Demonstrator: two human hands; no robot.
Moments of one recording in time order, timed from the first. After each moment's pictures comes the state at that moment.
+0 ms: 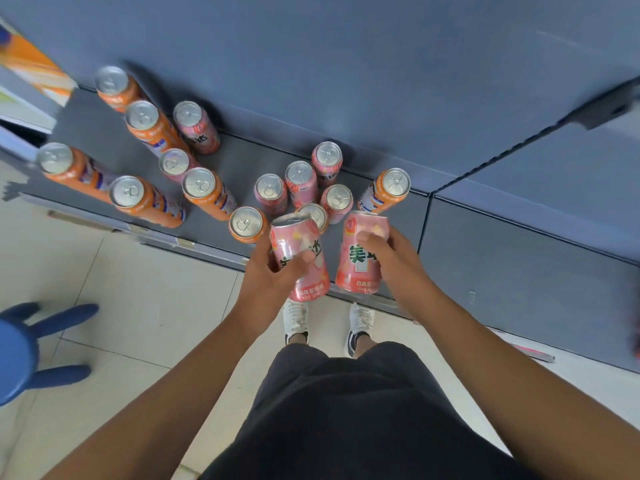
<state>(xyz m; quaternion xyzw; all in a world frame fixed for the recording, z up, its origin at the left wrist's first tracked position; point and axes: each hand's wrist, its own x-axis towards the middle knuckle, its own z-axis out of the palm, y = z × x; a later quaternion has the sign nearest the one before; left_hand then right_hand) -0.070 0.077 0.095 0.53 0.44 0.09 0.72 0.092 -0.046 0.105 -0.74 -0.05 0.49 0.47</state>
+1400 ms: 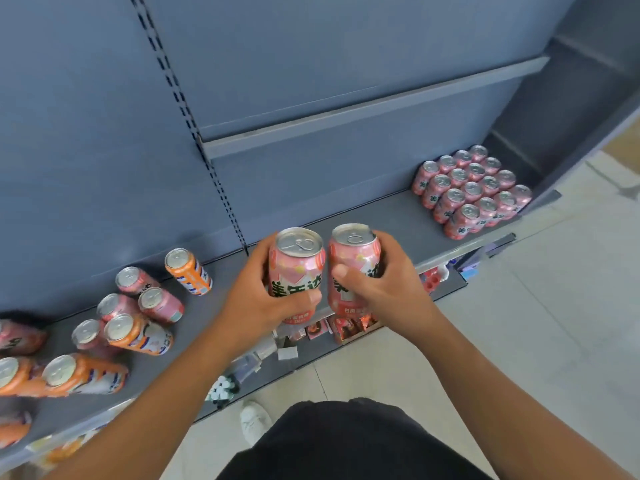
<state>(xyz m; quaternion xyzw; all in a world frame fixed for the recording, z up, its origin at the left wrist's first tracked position) 0.036 -0.176 0.231 0.74 0.02 -0.04 0.67 0.067 -0.380 0.234 -0.76 -0.02 0.12 0.64</state>
